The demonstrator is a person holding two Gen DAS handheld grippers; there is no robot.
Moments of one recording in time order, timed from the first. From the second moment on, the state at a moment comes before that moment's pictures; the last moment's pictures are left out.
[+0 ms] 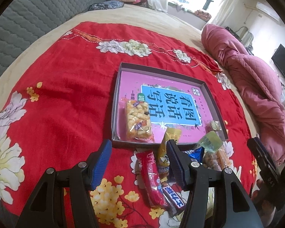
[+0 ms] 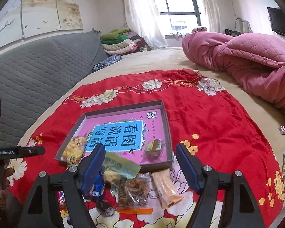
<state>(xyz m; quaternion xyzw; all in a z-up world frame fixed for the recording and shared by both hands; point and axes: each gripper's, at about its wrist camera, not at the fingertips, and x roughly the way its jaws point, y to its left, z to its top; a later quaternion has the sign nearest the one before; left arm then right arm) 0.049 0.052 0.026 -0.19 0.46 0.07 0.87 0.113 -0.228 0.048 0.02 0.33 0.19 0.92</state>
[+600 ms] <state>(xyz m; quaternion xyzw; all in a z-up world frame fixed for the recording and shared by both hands) 0.042 0.033 0.006 -0.19 0.50 0.04 0.84 0.091 -0.197 0.028 -0.03 0.38 0.25 0.89</state>
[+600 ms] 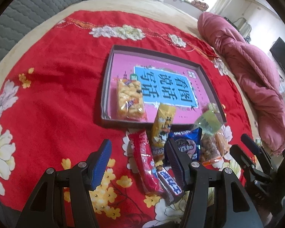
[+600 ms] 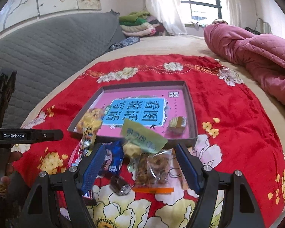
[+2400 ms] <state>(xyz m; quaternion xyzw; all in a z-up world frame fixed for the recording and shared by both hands) 0.049 0.021 -0.059 -0.23 0.57 0.01 0.79 0.071 -0.136 -0.033 -0.19 0.43 0.34 0.82</state>
